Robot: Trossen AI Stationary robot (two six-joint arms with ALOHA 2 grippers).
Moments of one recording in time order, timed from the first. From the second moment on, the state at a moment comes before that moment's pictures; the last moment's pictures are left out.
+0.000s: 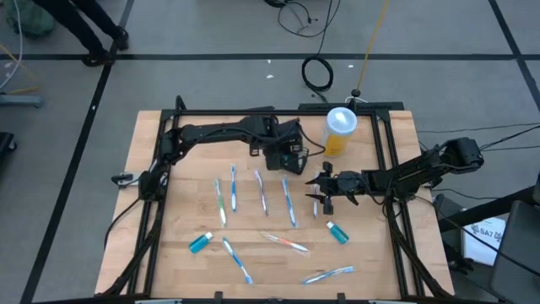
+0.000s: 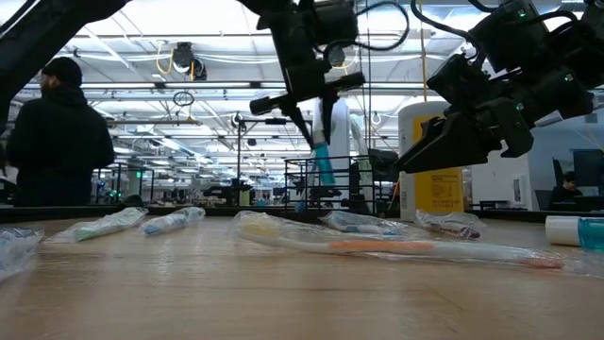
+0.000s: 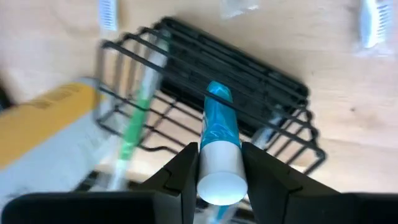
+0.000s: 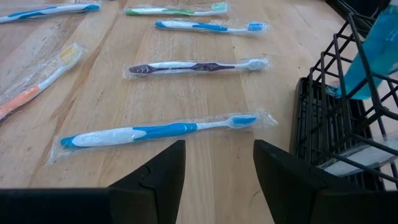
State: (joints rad) left arm 0.22 2.14 1.99 -1.04 -0.14 1.81; right arm 0.09 1.32 0.30 0.57 0.16 -0.07
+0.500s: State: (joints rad) left arm 0.25 2.14 1.97 -1.03 -0.07 1.86; right arm 0.09 1.32 0.30 0.58 0.16 -0.07
